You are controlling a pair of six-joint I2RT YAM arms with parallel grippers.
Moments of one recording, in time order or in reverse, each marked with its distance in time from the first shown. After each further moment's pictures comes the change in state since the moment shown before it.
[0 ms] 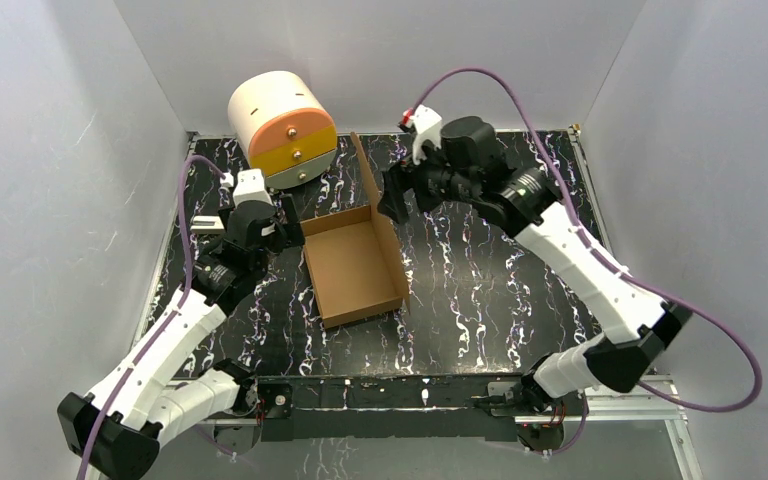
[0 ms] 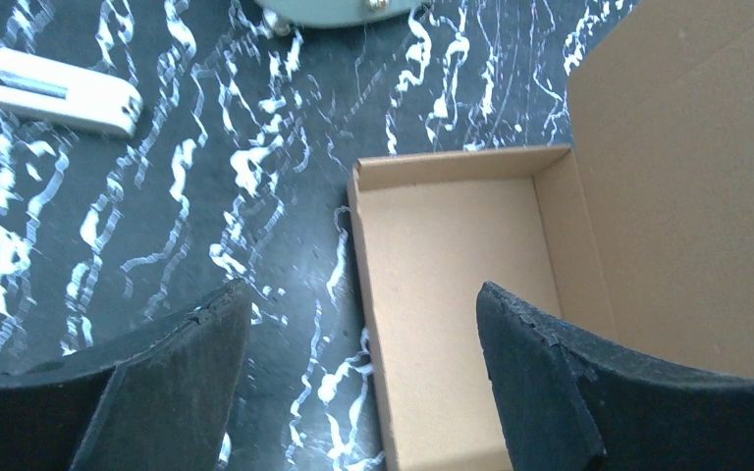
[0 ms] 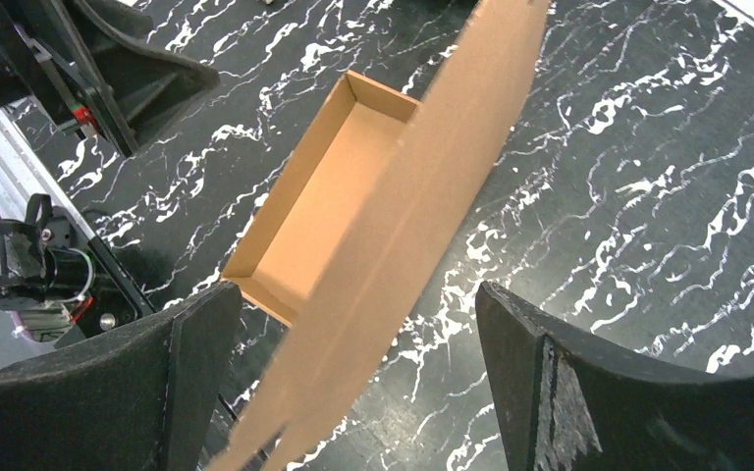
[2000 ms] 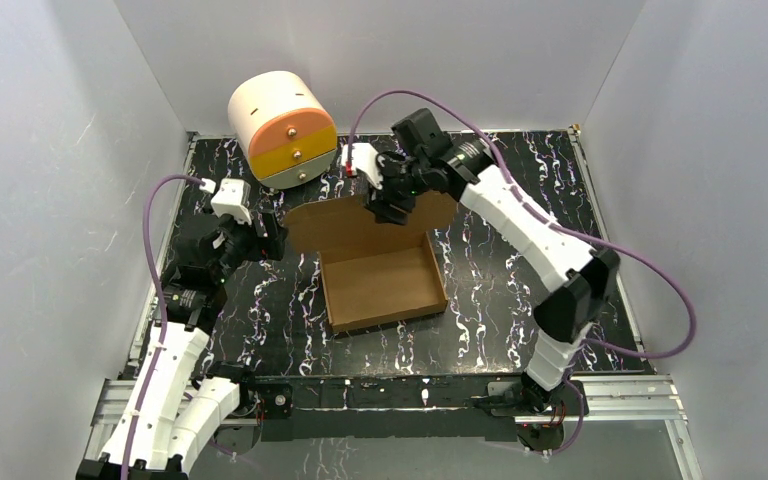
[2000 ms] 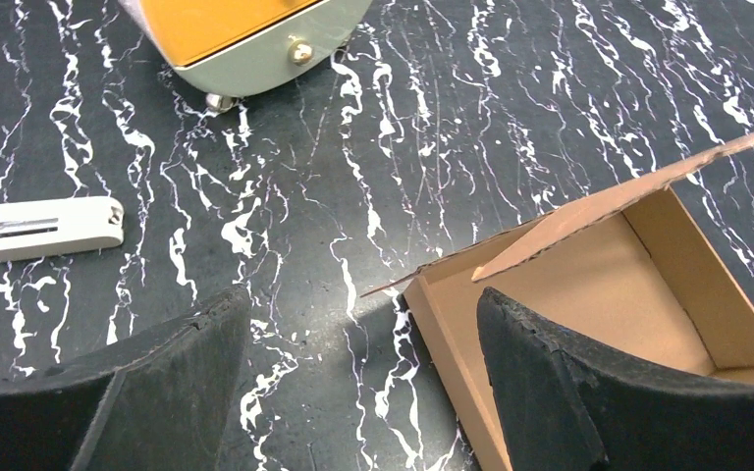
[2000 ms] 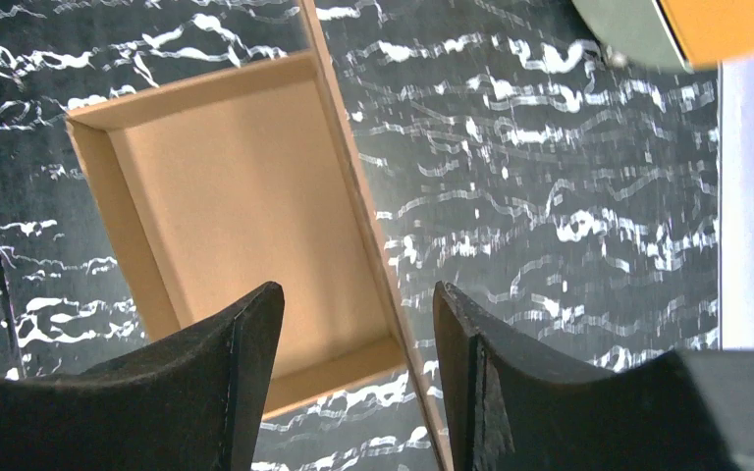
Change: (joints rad) left arm 0.339 -0.206 -0.124 0.107 0.600 0.325; right arm -0.002 0.424 0.351 -0.298 -0.272 -0.814
